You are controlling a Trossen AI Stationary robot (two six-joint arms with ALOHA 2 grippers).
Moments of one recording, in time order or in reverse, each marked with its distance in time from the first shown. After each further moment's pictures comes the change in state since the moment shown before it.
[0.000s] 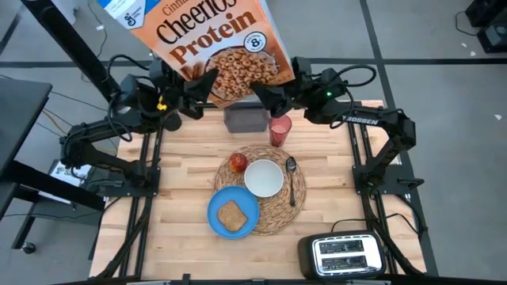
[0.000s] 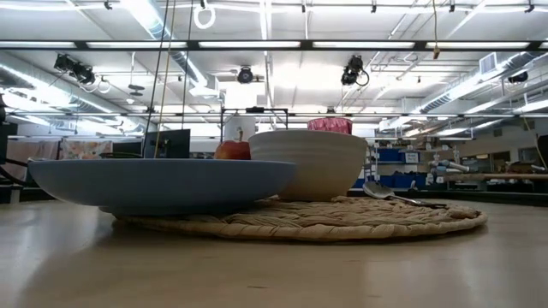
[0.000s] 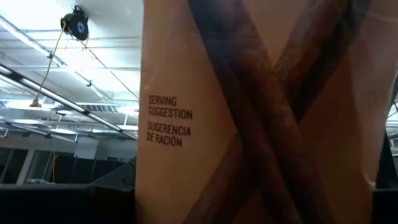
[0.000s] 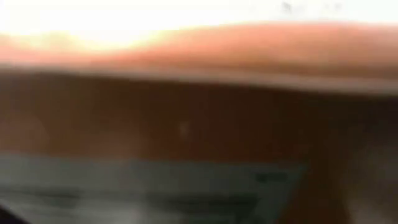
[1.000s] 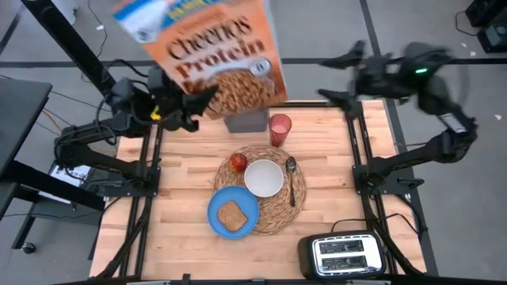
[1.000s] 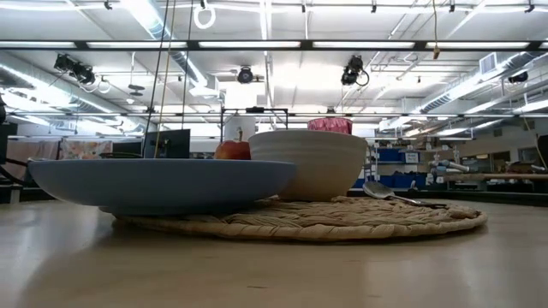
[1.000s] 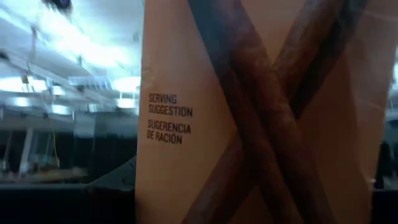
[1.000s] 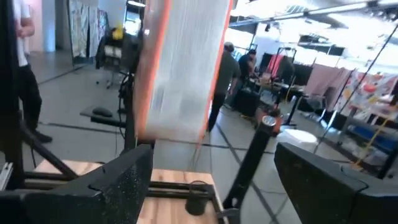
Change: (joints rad) left arm -0.063 -0.086 -0.003 -0.187 -0.012 0.081; right arm -0.035 -0.517 0.171 -1.417 0.127 -0.514
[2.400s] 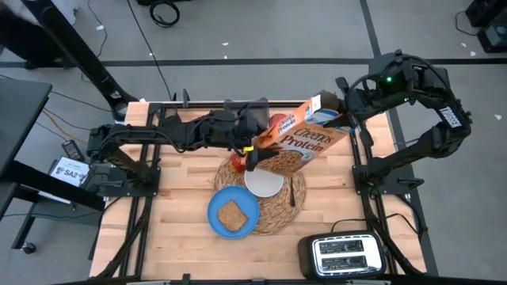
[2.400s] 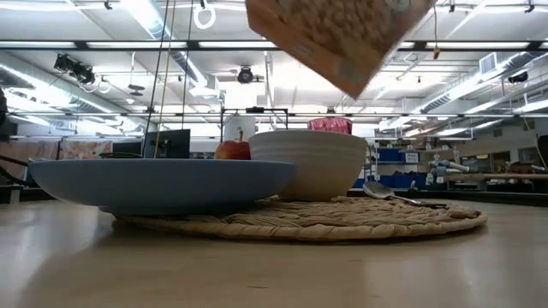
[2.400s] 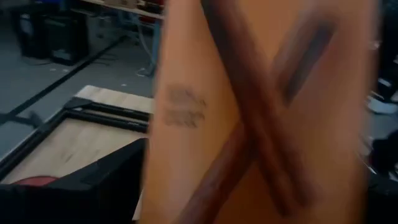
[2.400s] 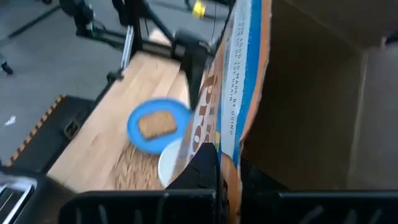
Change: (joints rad) left arm -0.111 0.382 0.001 -0.421 0.057 -0.143; right arm 0.064 0.125 0.246 -0.735 -0.233 -0.130
